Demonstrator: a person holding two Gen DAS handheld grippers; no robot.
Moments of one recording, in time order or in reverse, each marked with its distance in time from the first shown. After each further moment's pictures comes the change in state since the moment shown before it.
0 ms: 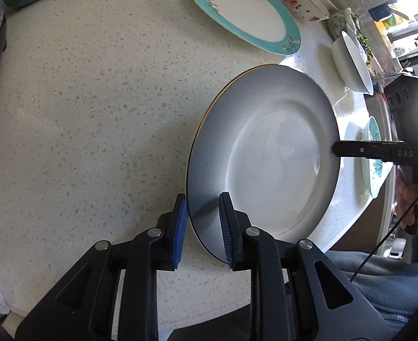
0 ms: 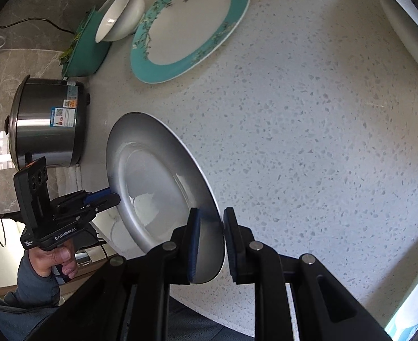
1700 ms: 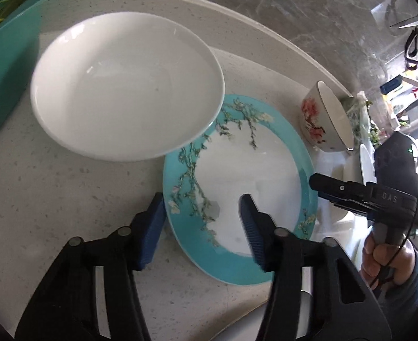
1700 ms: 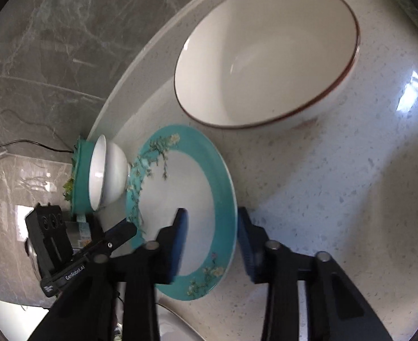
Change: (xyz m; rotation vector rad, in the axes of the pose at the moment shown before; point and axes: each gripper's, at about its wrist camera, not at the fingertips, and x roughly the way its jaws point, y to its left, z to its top) left arm 0.030 -0.010 0.235 -0.016 -0.284 -0.042; right arm -0.018 -0.032 0.140 0.154 -0.392 0.125
